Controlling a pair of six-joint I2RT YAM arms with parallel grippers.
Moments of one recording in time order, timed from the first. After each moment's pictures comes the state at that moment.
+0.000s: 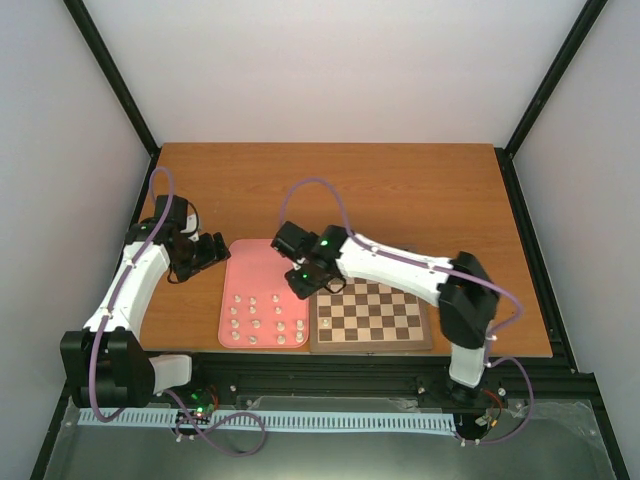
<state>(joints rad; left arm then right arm) 0.03 1.23 0.98 -0.96 0.22 -0.42 1.04 1.91 1.57 -0.95 0.01 0.36</state>
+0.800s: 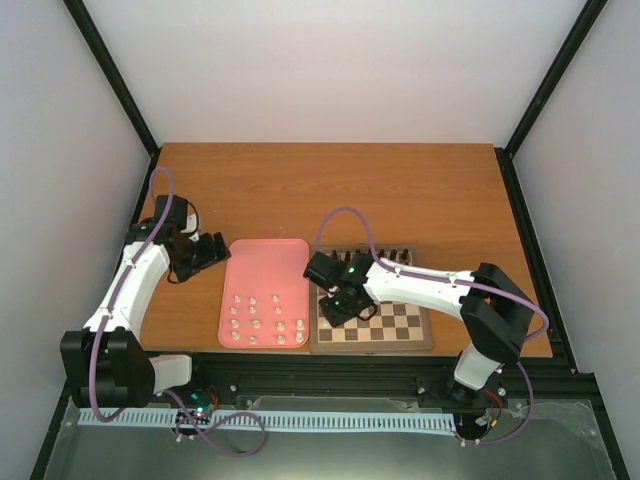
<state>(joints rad) 0.03 1.23 0.98 -0.96 0.22 -0.42 1.04 1.66 1.12 -0.87 0.01 0.50</state>
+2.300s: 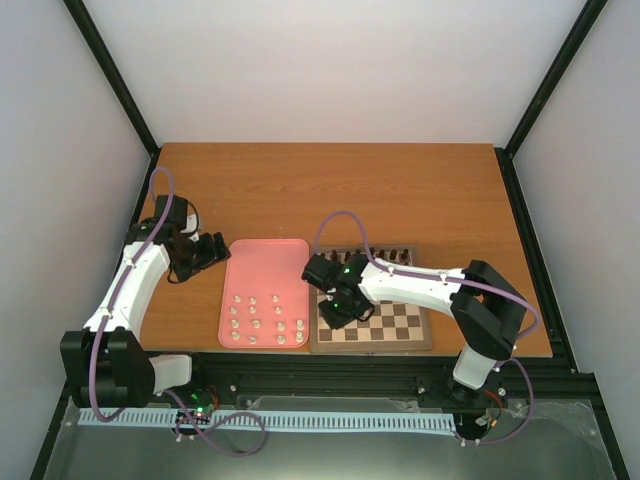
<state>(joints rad) 0.03 1.23 0.98 -0.96 0.22 -0.42 1.04 1.70 1.13 -0.87 -0.03 0.49</state>
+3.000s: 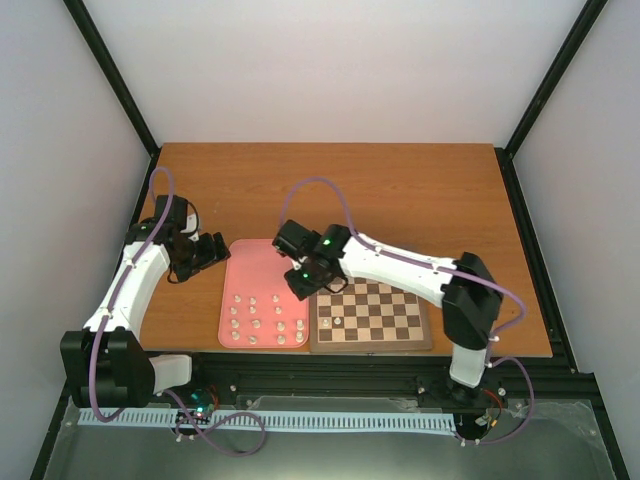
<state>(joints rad) 0.03 1.23 0.98 -0.96 0.22 -0.42 1.04 1.78 1.50 -0.95 -0.01 0.40</state>
